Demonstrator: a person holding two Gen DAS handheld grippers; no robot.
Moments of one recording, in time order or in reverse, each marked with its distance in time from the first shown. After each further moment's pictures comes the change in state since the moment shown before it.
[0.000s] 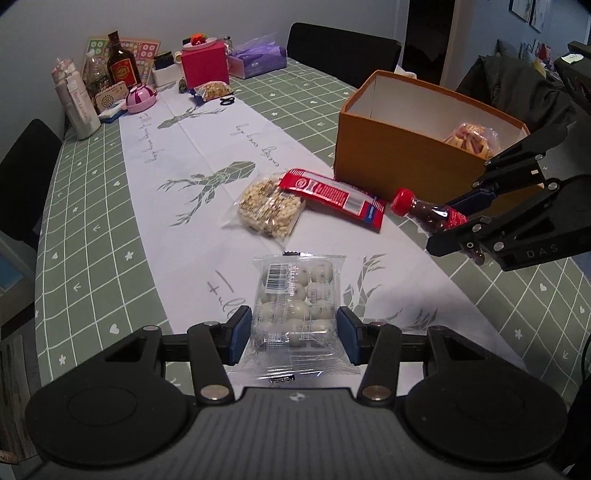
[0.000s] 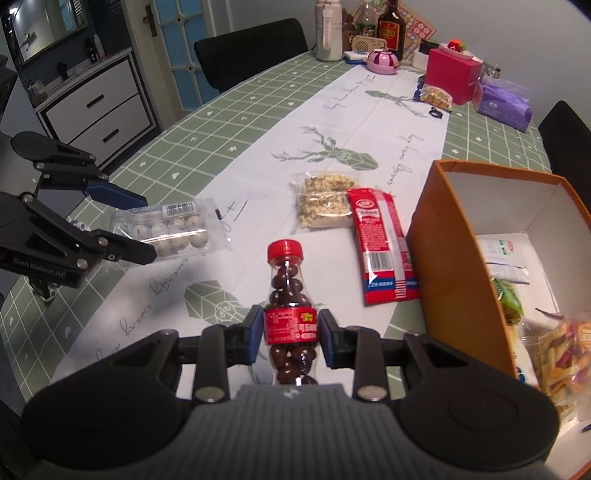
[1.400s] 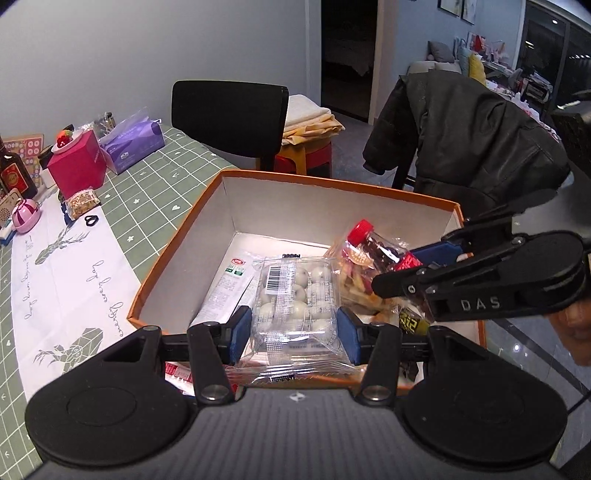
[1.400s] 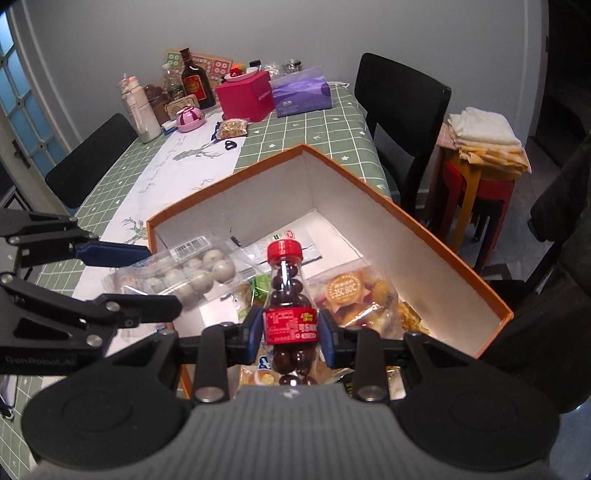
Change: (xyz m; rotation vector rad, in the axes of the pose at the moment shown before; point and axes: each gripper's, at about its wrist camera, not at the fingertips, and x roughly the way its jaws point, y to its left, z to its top) left arm 0.085 -0.162 0.159 0.157 -0.092 -0.120; right arm -0.069 -0.200 -0.053 0.464 -0.139 -0.193
